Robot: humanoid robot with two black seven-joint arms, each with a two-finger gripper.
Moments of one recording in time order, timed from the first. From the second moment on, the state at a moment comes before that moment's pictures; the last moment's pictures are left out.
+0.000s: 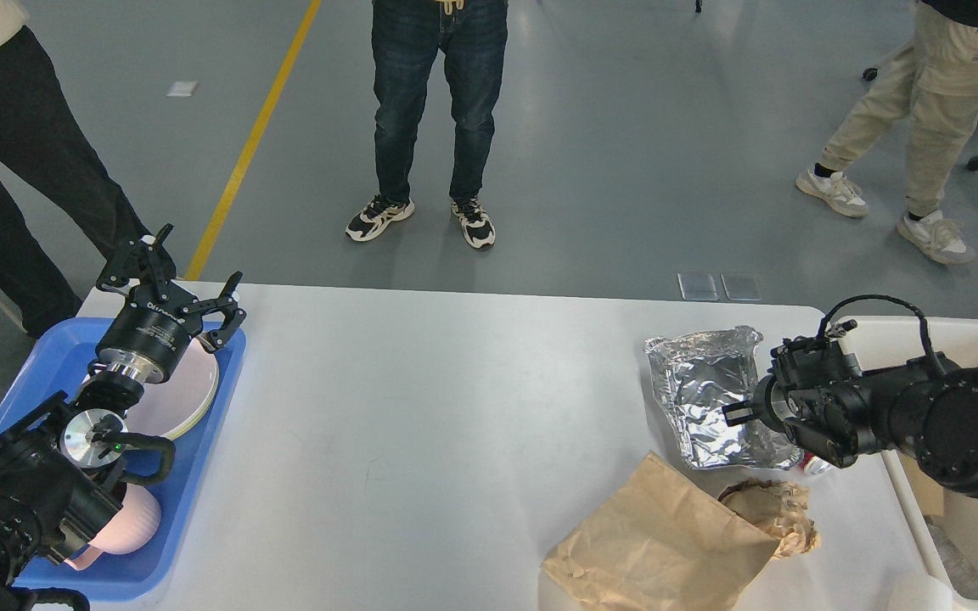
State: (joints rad) left arm -0.72 0.23 -0.82 -0.20 -0.06 -0.73 -0.30; right arm 1.11 -0.14 -1.12 0.54 -0.60 0.17 -0.02
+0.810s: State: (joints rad) left arm -0.72 0.23 -0.82 -0.20 -0.06 -0.73 -0.30; right arm 1.85 -0.41 -1.21 1.24 -0.59 0.36 -0.01
